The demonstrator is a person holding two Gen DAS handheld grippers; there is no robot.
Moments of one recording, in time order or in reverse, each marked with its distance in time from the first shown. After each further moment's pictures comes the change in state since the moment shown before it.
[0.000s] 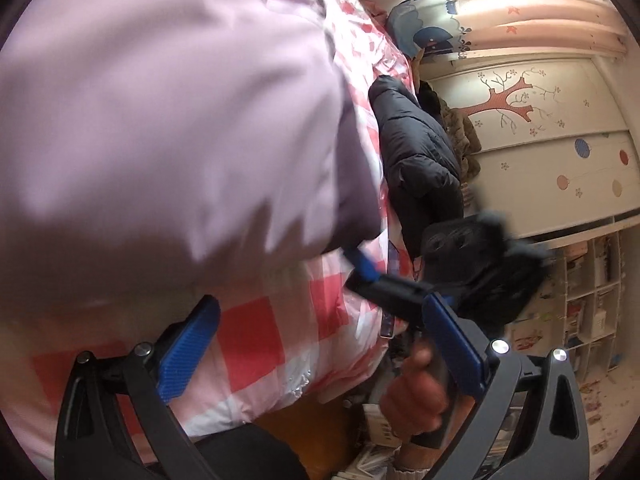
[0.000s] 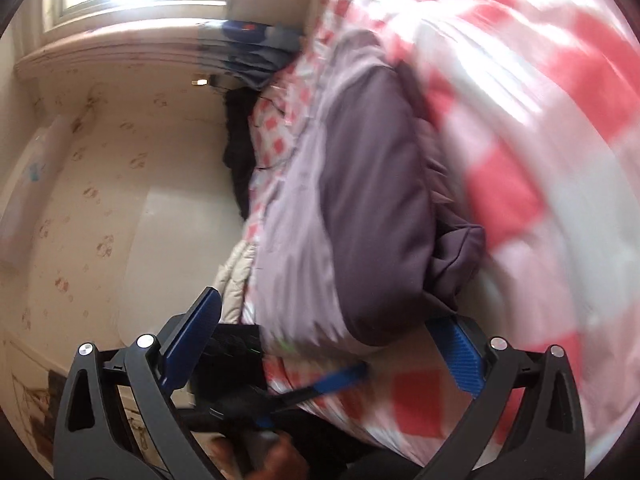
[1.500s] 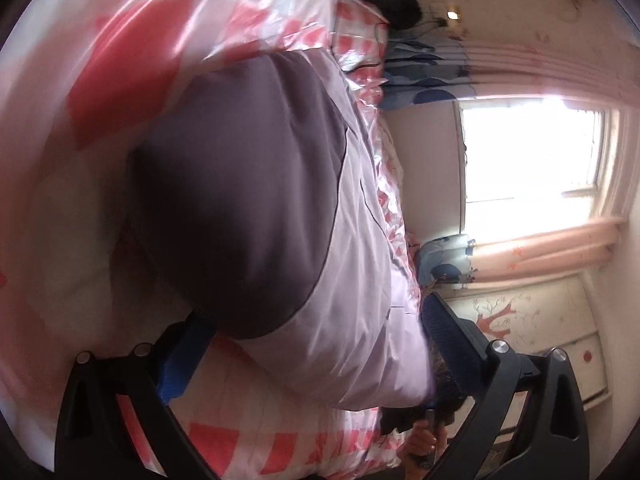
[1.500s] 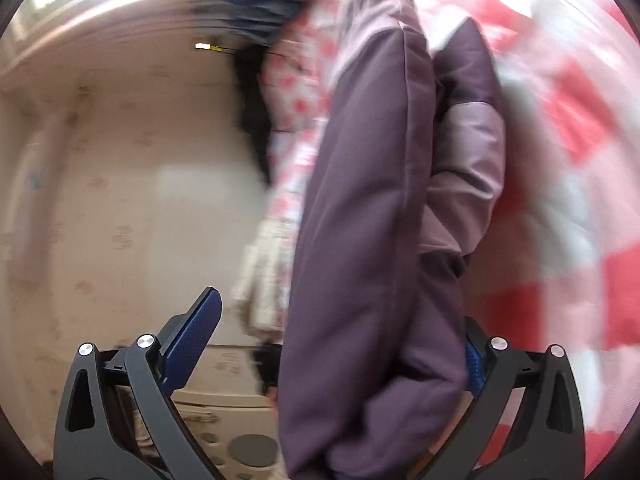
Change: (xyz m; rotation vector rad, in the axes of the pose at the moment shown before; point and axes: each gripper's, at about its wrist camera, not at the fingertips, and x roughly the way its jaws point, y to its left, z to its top) left arm -0.308 0.182 -0.015 -0.368 -0.673 -0.008; right arm 0.078 0.011 0.067 0.114 0.240 0.013
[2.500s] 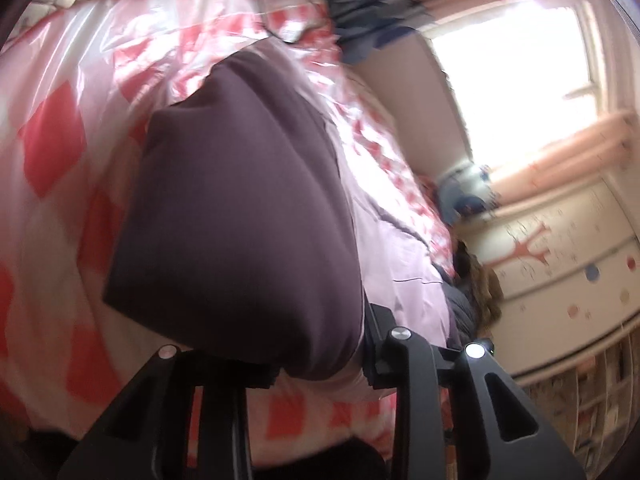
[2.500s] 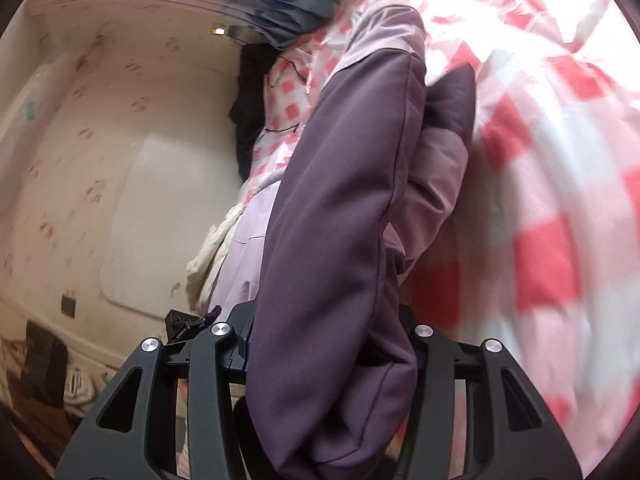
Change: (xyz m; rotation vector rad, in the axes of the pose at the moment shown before) left arm -0.009 -0.087 -0.035 0.285 0.113 0.085; right arm -0.068 -0.001 -0.073 -0.251 -0.096 -0.105
